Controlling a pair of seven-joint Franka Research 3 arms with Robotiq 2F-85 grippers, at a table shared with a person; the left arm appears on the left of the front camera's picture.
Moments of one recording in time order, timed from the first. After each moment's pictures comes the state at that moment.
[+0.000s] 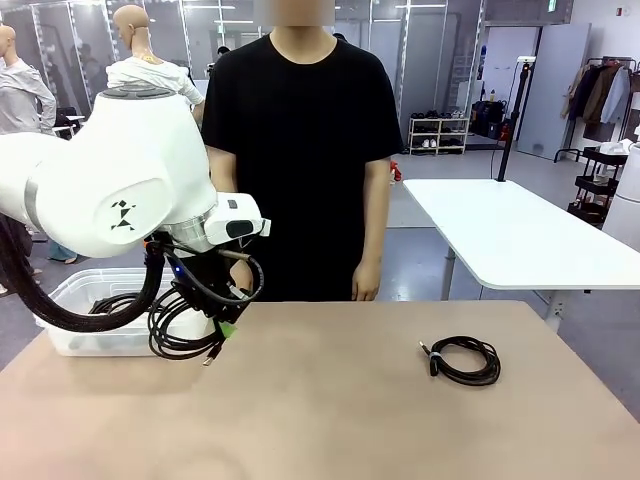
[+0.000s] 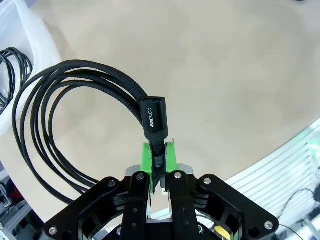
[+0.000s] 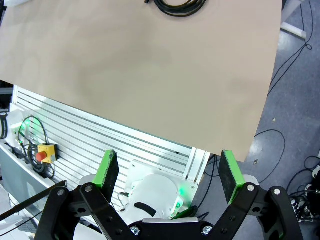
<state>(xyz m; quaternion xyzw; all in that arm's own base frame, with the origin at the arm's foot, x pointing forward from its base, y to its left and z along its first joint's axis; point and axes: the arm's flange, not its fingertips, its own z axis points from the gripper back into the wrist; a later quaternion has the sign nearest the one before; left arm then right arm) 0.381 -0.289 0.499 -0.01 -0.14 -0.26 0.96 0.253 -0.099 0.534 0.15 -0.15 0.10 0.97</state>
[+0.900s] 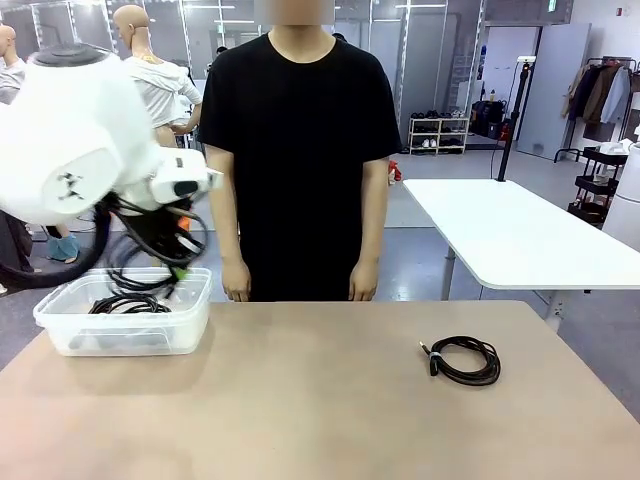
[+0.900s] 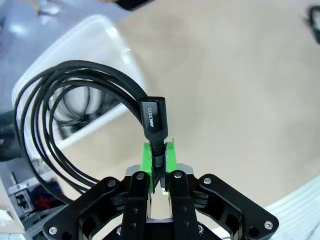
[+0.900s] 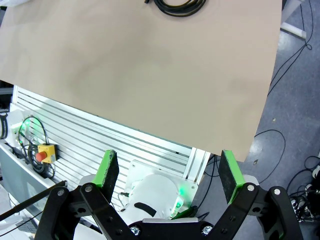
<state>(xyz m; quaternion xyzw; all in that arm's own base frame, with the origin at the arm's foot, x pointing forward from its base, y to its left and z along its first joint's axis) 0.431 -0.202 0.547 0.06 -0.24 -0.23 0.94 0.253 -0.100 0.534 0.15 -0.15 0.10 0.97</state>
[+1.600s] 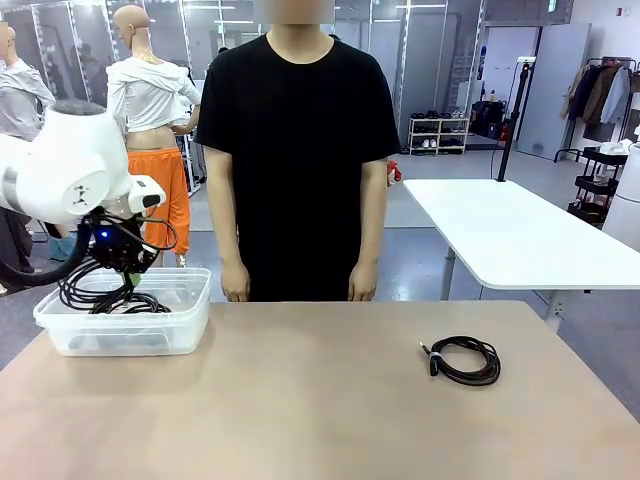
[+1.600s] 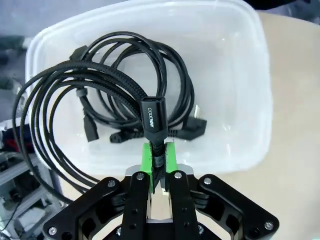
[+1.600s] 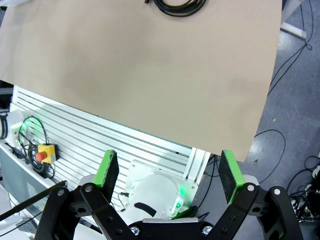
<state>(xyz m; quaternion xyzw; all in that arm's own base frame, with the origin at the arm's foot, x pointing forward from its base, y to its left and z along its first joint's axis) 0.576 -0.094 0.466 0.07 -0.16 -0.04 0.98 0.253 -0.100 0.534 0.15 -0.15 0.10 0.97</state>
